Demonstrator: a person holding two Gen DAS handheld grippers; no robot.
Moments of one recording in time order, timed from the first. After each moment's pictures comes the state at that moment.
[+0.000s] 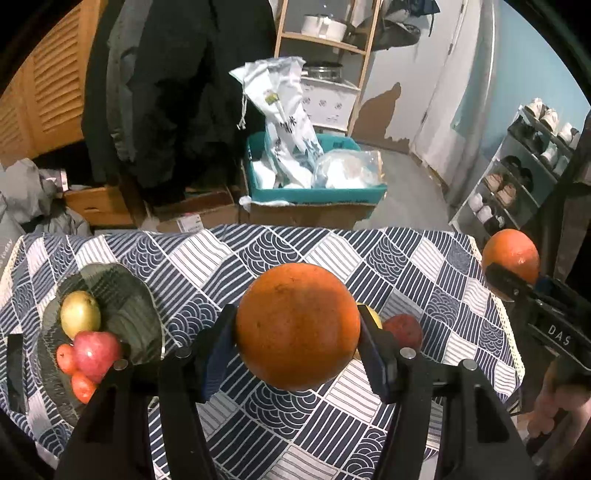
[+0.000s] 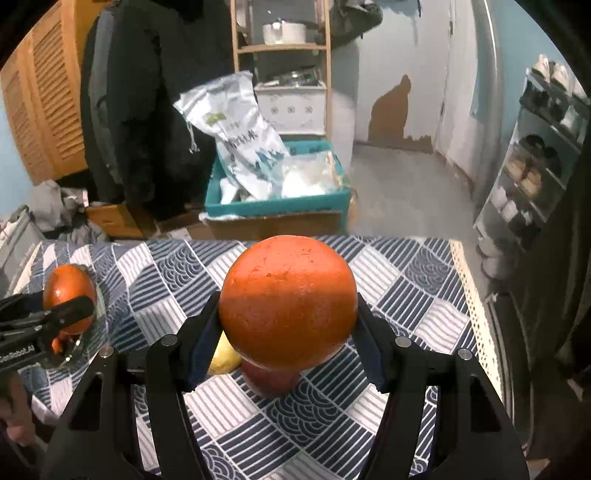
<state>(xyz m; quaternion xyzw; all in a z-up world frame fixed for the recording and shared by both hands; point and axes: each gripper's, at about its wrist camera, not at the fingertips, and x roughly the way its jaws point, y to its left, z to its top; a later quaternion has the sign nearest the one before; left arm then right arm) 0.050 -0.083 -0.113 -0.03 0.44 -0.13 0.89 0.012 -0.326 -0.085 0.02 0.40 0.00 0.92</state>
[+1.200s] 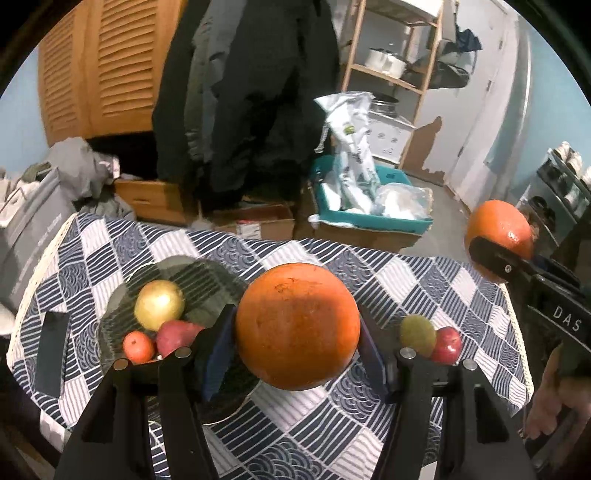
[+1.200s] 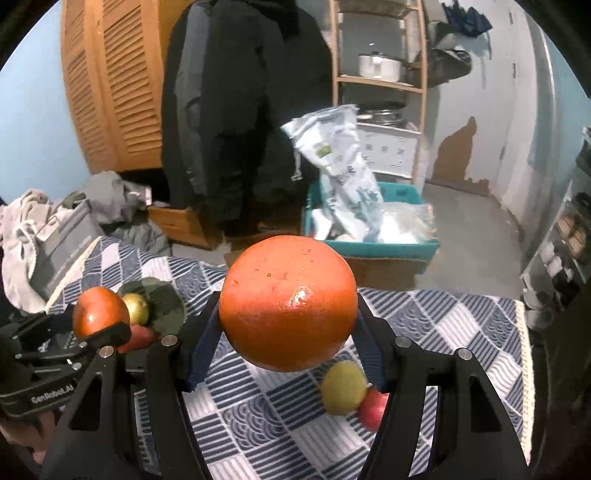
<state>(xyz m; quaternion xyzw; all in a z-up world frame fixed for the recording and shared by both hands) 0.028 0.028 -0.098 -0.07 0.42 -0.06 0.90 0.035 -0.191 -0.047 0.00 0.37 0.11 0.92</state>
